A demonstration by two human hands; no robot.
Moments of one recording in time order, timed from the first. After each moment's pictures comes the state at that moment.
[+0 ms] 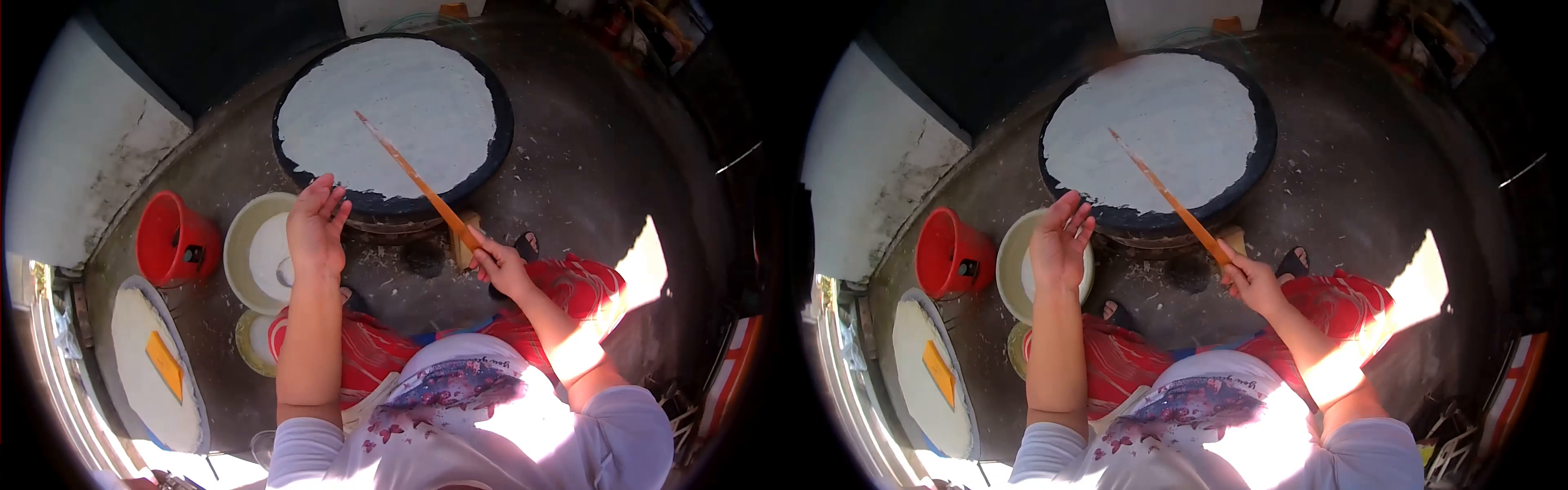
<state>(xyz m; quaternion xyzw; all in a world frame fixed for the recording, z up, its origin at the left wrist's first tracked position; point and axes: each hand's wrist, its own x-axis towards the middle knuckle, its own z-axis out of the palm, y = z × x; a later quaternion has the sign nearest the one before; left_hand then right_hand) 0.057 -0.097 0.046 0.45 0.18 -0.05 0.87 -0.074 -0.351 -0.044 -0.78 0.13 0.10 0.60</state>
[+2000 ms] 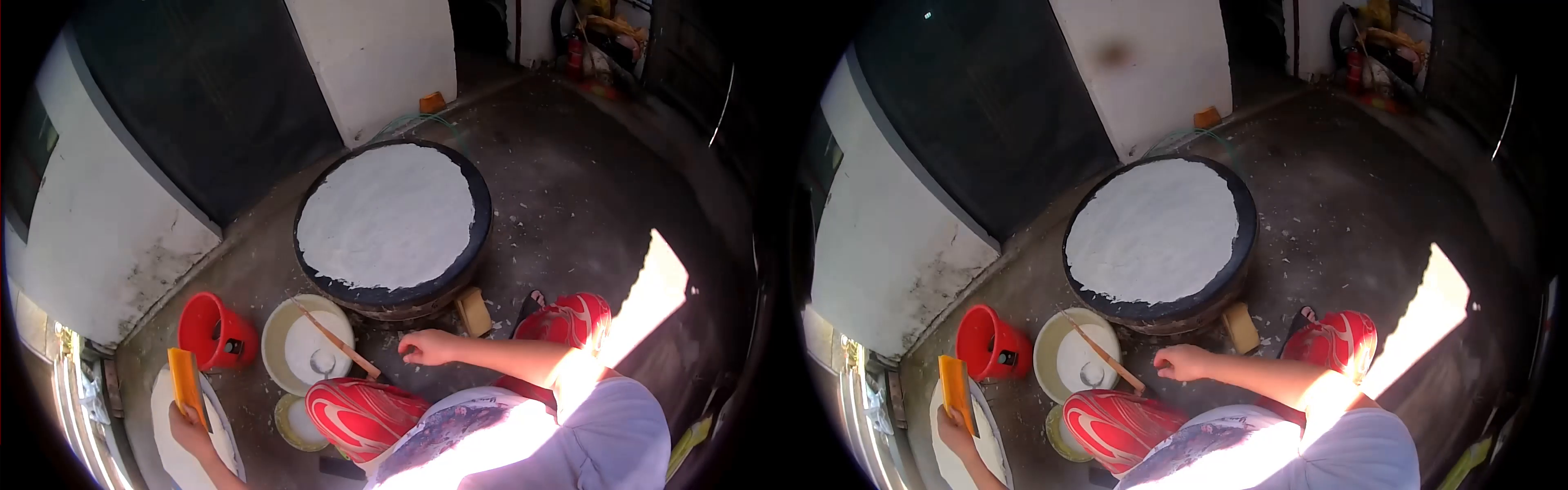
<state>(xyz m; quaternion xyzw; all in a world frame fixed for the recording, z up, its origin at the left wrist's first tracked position) -0.078 0.220 0.105 0.92 0.12 0.37 -0.03 -0.033 -0.266 -0.029 -0.85 -0.18 0.23 0.43</state>
